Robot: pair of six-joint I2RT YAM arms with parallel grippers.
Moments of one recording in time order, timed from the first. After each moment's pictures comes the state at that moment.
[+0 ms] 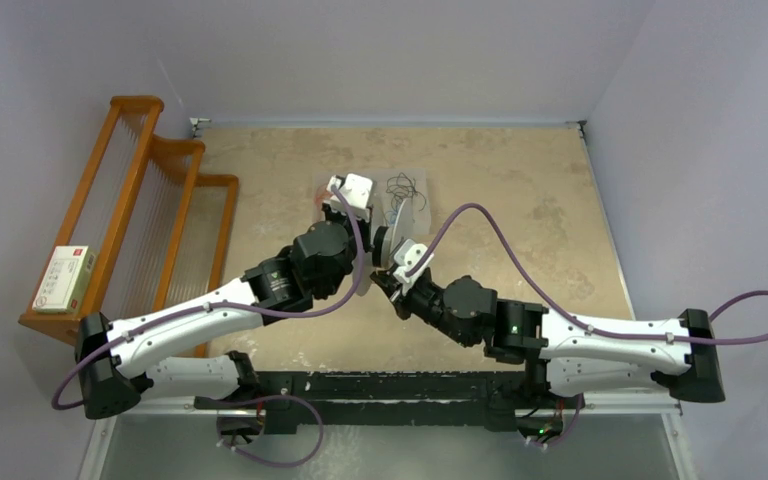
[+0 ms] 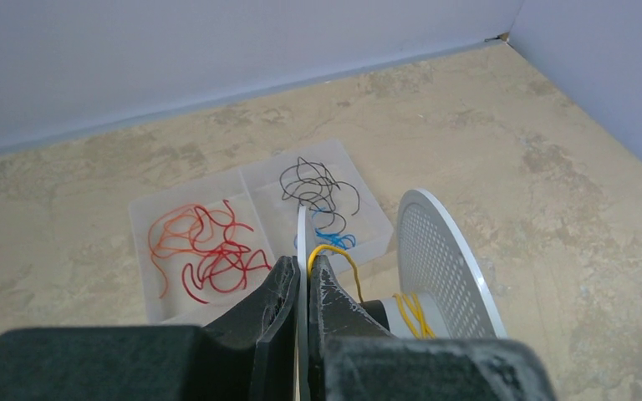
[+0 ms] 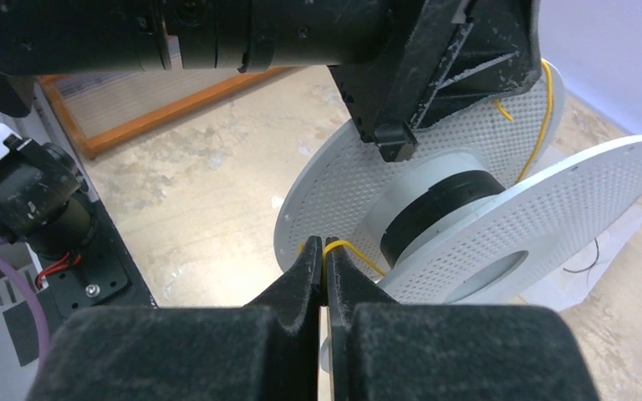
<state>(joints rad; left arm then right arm) -1.08 1.13 1.00 0.01 -0.72 -0.07 1.36 1.00 0.82 0.07 0.48 -0.02</state>
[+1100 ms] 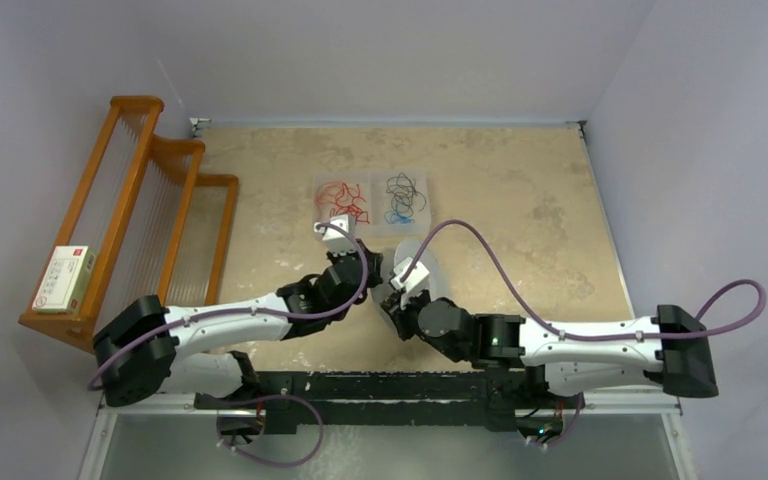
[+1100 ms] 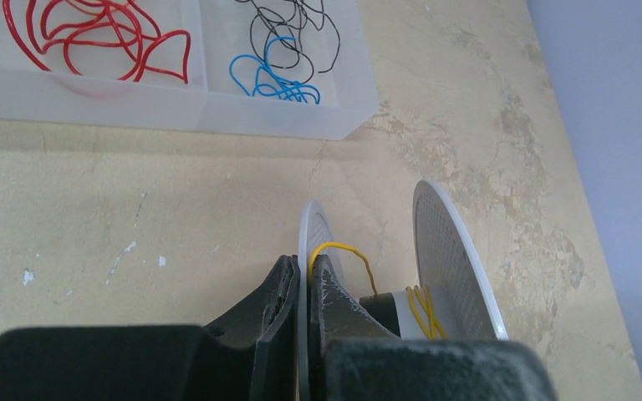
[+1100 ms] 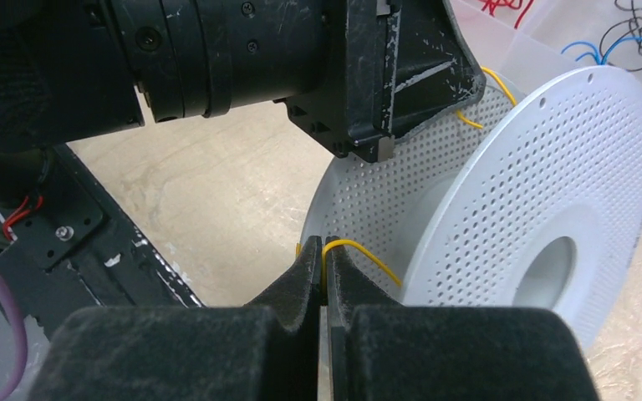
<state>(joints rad) -1.06 1.25 0.64 0.18 -0.65 -0.81 1.38 1.05 0.63 0.01 0.57 0.31</state>
